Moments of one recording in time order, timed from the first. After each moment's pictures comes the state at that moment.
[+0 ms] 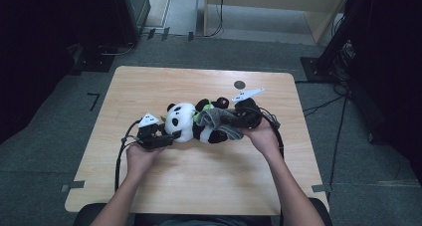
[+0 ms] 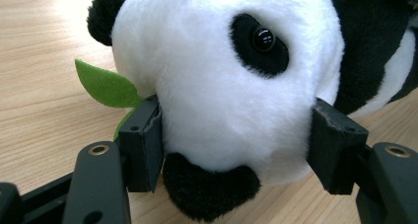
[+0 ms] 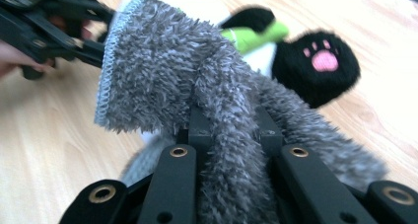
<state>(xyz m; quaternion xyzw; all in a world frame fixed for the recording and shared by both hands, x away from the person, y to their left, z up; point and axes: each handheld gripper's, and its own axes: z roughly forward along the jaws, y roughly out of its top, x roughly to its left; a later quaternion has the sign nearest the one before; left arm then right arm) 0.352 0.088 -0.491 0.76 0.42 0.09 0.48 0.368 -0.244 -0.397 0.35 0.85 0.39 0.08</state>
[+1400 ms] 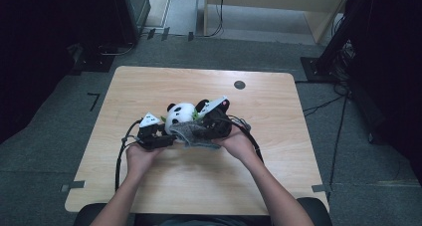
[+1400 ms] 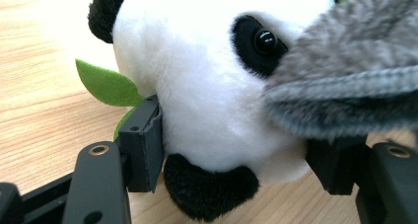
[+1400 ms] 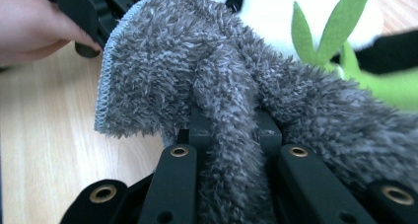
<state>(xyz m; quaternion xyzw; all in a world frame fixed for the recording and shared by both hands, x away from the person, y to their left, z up) 0.350 0.086 -0.489 0.77 0.42 0.10 0.46 0.357 -0.162 -0.417 0.27 0.90 0.35 0.02</state>
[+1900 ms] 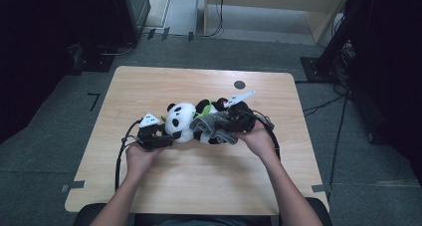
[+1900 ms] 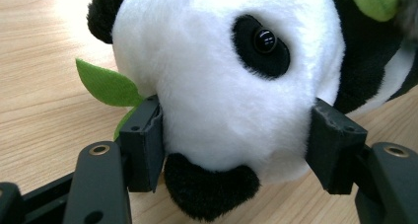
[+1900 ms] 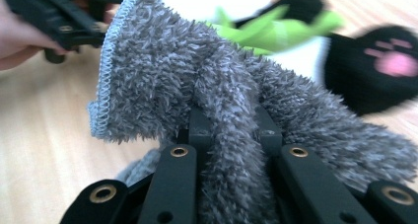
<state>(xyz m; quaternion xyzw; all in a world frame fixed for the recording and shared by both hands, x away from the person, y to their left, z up) 0.350 0.087 -0.489 0.77 0.41 0.10 0.47 0.363 -0.227 -0.403 0.33 0.87 0.37 0.05</state>
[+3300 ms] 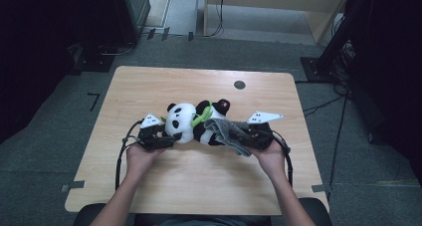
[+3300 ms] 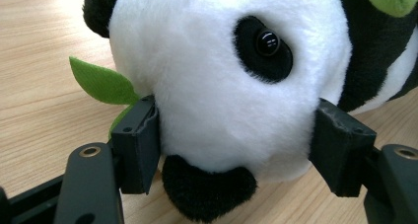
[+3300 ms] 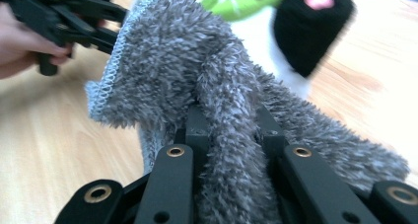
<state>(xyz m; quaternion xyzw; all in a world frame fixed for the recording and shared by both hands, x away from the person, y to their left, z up) 0.349 0.085 -0.490 0.78 0.41 0.10 0.46 0.318 -0.277 -0.438 0.36 0.80 0.46 0.10</state>
